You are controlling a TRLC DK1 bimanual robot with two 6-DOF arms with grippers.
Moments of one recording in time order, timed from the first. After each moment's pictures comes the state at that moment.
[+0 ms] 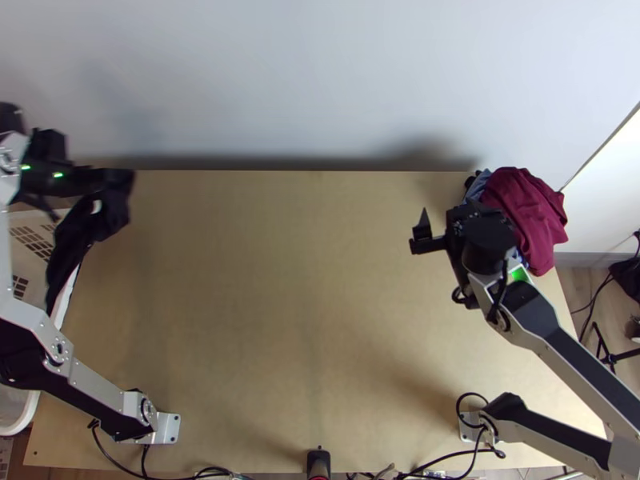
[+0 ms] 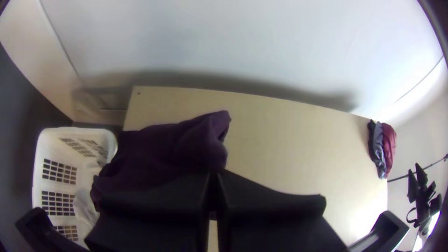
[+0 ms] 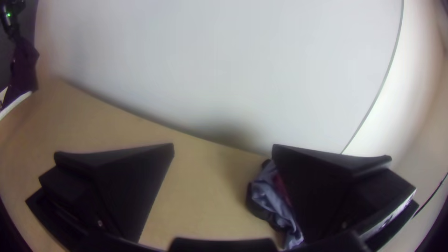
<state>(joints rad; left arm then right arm) 0.29 1.71 2.05 -1.27 0.23 0.13 0.54 1.11 0.94 -0.11 0.50 -0.12</state>
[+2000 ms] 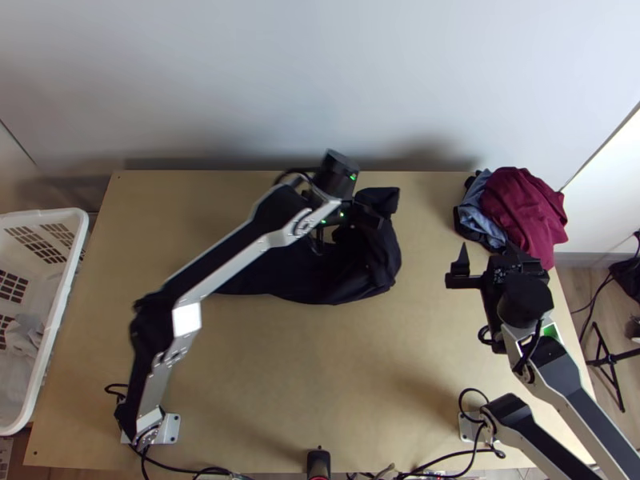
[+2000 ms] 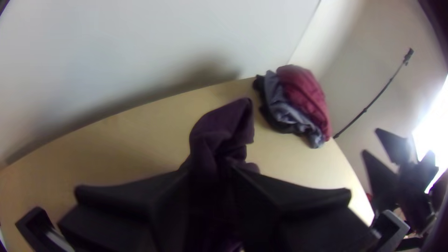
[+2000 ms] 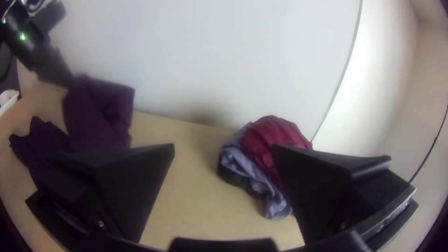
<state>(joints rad) -0.78 2.10 2.21 -0.75 -0.07 -0.33 0.40 0.76 0.59 -0.06 0.50 -0.09</state>
